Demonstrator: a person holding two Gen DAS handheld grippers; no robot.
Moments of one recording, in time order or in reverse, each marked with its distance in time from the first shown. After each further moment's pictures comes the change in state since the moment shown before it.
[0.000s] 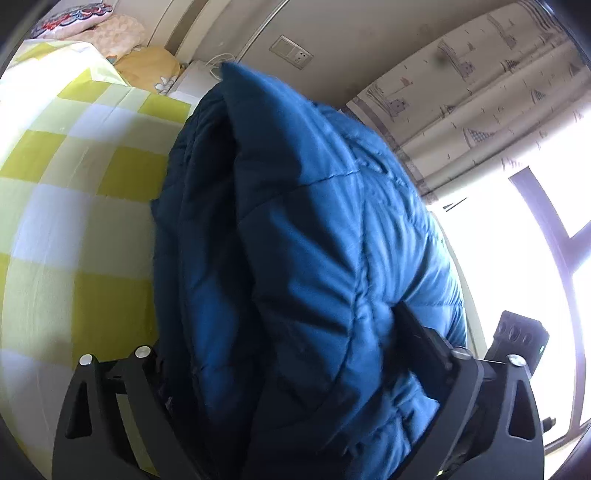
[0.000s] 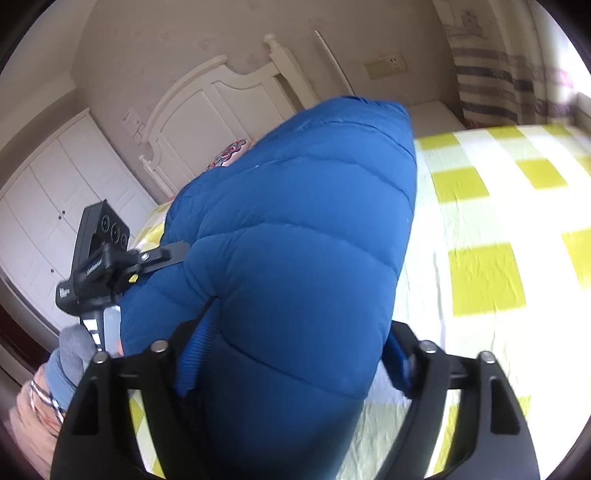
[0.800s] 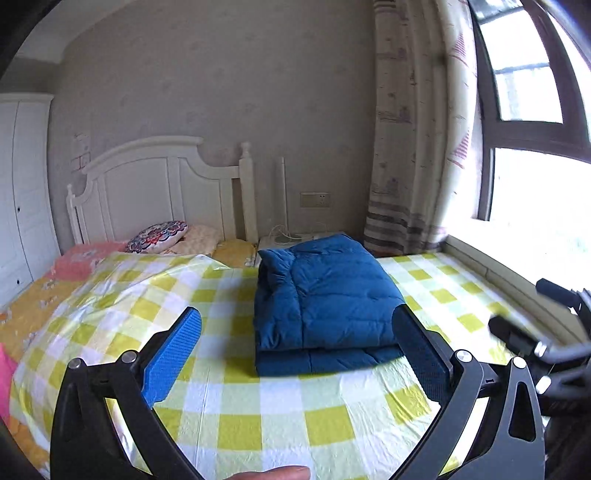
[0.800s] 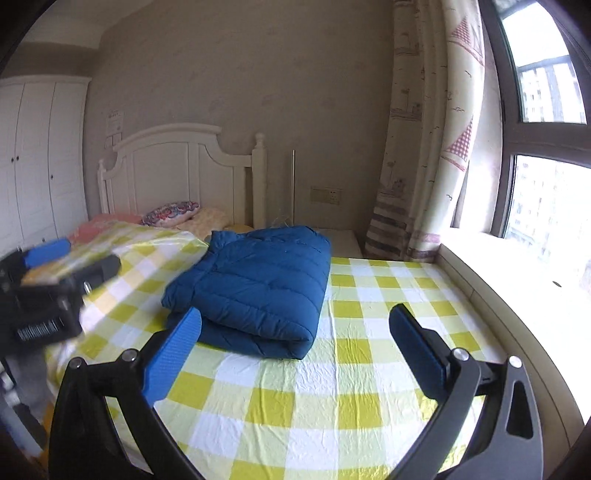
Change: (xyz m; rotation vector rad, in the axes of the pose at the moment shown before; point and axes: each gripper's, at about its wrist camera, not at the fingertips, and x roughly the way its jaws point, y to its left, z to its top) left arm -0.196 -0.216 -0.216 0.477 -0.571 0.560; right arm -0.212 0.180 -0.114 -0.325 -0.395 -0.471
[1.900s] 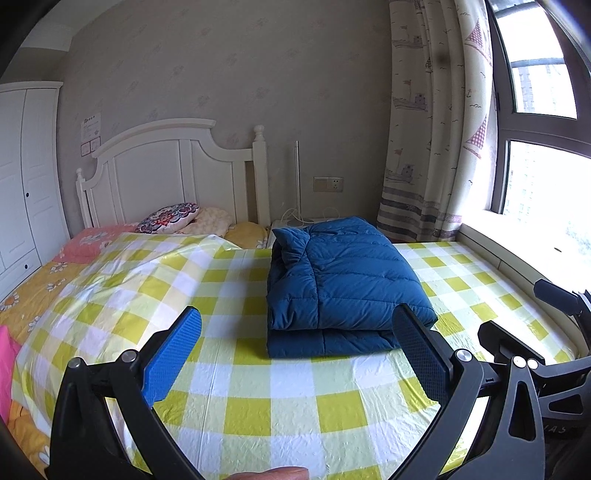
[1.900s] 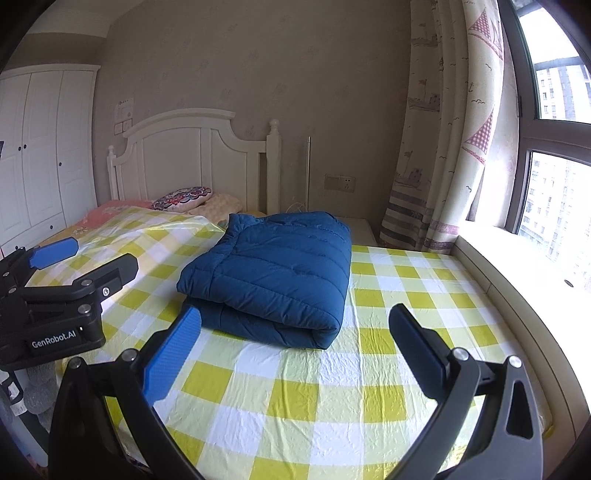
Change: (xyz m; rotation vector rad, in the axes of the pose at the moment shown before) left arm 0.005 0.013 -0.016 -0.045 0.053 0.048; right arm 0.020 0.031 -0.010 -0.040 0.054 0.022
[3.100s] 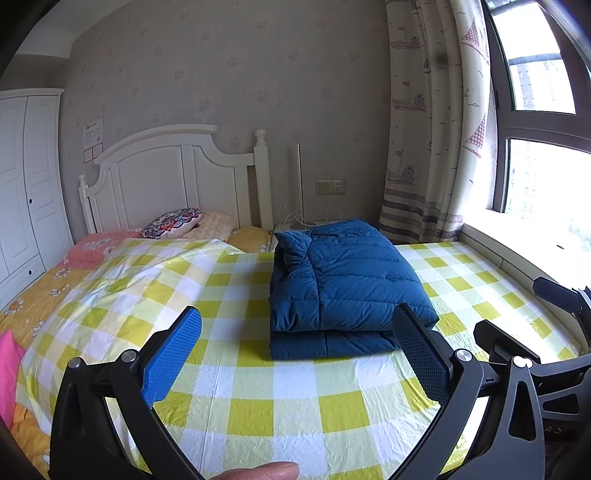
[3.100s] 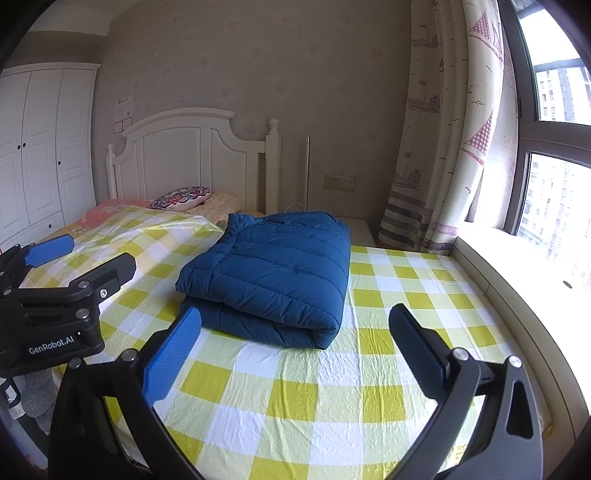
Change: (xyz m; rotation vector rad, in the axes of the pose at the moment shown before) left arm -0.007 -0.006 -0.001 0.019 -0.023 0.021; right arm 0.001 0.000 0.000 -0.003 0.000 -0.003
